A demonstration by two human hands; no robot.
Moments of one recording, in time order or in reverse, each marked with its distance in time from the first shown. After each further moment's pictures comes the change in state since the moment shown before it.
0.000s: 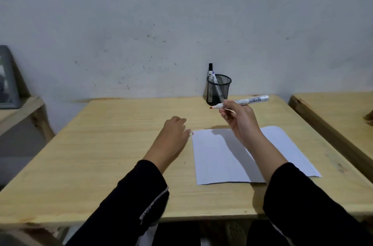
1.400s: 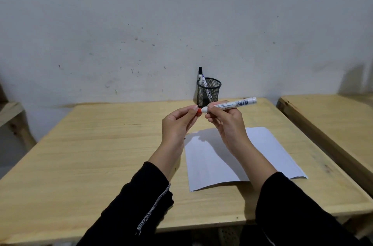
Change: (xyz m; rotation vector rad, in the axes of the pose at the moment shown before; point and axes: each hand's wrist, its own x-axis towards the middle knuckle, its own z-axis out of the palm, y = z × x) left_hand 0.007 0.071 -0.011 -1.561 0.157 -0.293; right_hand -0.012 0.003 0.006 -0.104 -0.115 -0.159
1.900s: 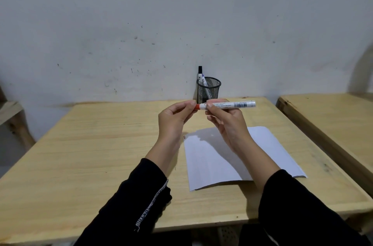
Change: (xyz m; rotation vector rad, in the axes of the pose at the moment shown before) left_hand 0.004 0.009 -0.001 0.102 0.011 0.104; right_hand -0.001 -0.002 -0.003 0.005 -0.055 0.013
